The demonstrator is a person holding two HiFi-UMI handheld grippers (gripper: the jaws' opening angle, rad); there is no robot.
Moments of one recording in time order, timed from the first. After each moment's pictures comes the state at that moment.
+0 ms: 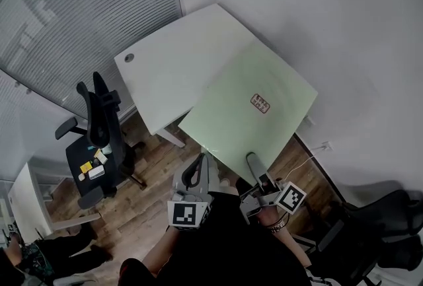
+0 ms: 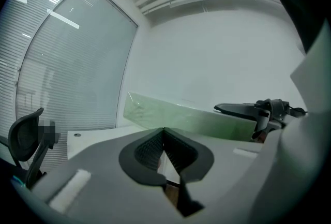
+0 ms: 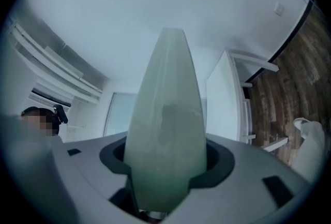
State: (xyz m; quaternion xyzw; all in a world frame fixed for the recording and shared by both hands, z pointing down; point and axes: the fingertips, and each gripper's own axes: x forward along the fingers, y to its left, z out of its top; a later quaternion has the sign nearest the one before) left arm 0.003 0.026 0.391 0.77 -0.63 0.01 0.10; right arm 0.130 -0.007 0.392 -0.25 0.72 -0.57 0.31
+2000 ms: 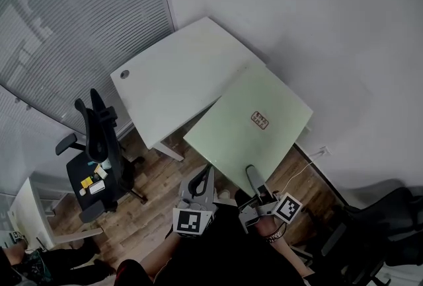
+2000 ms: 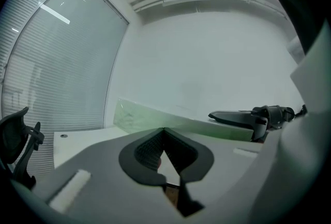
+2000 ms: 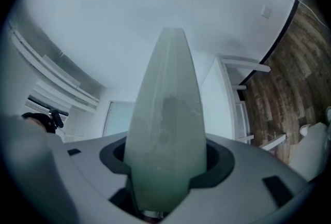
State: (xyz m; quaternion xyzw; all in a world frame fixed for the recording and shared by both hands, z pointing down) left arm 0.042 0.020 0.388 0.80 -0.59 0.01 0.09; right arm 0.156 0.002 0.409 -0.27 0.68 -0.59 0.34
